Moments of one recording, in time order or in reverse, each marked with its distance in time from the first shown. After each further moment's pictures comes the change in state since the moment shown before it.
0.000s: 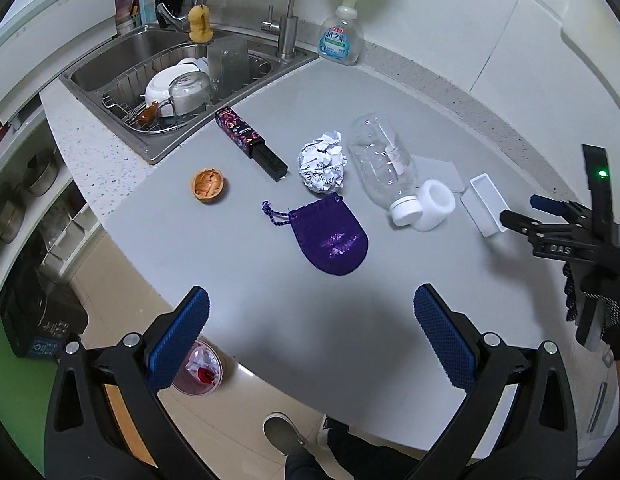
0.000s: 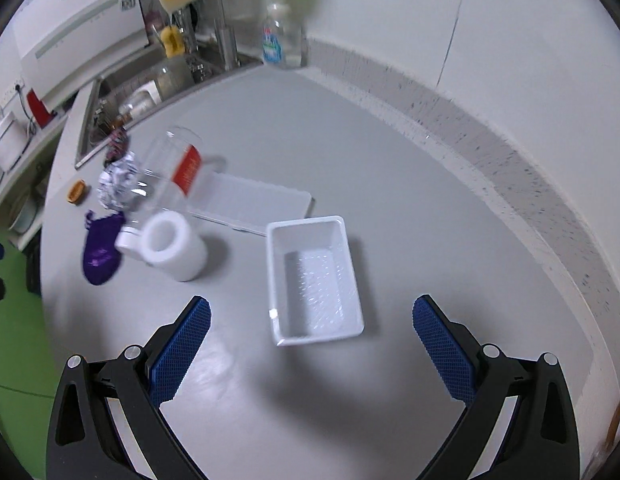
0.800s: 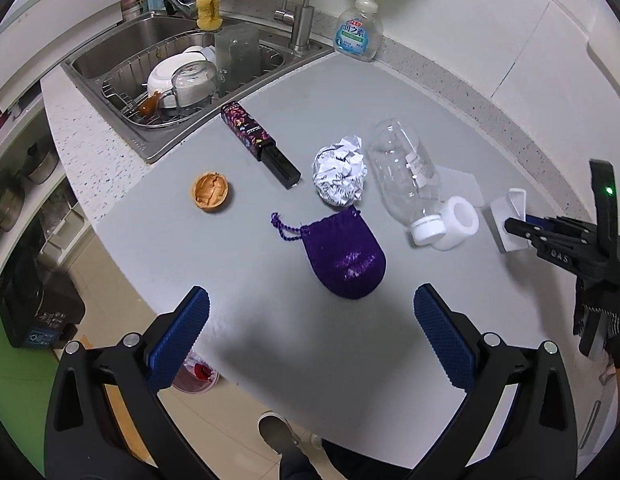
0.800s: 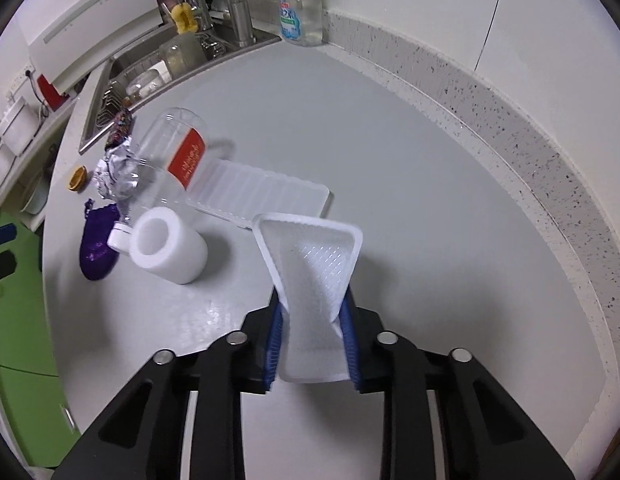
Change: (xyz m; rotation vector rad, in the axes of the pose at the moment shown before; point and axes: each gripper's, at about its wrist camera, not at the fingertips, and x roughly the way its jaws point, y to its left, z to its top) left arm 0.024 0.013 0.020 -0.042 0.025 0.000; right arm 0.018 0.002 0.011 -0.040 0.060 0.066
